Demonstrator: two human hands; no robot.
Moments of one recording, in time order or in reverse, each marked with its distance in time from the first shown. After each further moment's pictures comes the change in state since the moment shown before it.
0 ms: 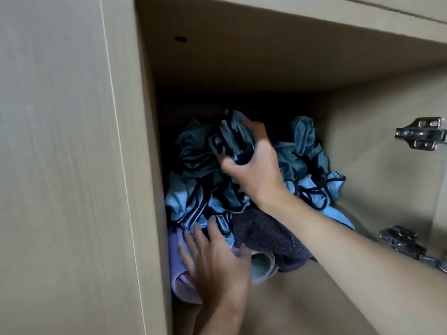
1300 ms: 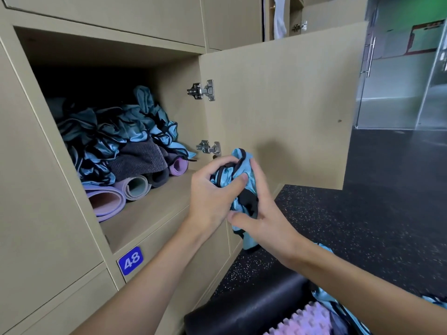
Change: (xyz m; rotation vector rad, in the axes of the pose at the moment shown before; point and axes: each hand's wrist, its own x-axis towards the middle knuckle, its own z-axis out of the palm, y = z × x) left_hand -0.239 0.057 -0.154 -1.228 -0.828 0.558; right_hand -0.337 -0.254 -0.156 -0.056 0.144 0.565
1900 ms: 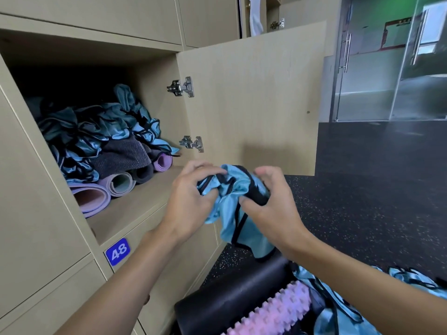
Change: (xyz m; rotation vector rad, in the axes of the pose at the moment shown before) left_hand -0.030 0.006 -0.008 0.443 -0.161 0.190; right_hand -0.048 -0.018 -0.021 -0.226 0.430 -0.017
